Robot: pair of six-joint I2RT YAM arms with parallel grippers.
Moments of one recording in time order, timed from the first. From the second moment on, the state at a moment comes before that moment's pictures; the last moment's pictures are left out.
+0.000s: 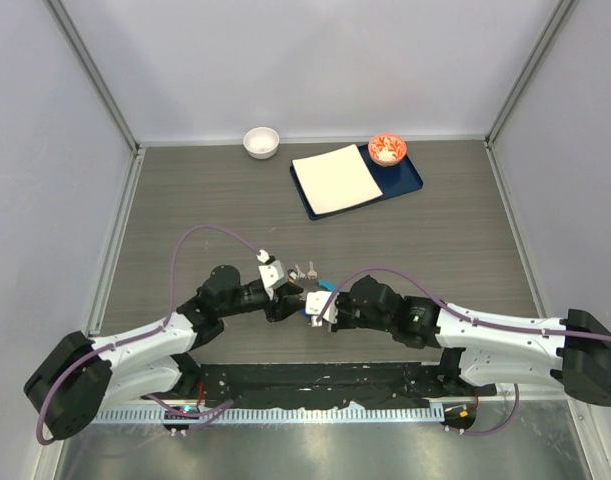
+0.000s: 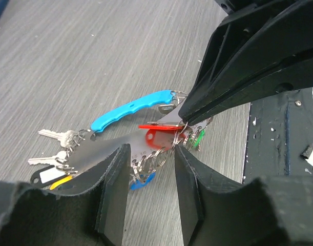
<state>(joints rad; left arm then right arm) -0.75 0.99 0.25 0.55 0.49 -0.01 1.15 1.04 0.54 -0.04 0.01 -0.51</state>
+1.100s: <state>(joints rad) -0.75 1.22 0.46 0.32 0.74 0.19 1.15 1.05 0.56 -0.09 0.01 -0.52</state>
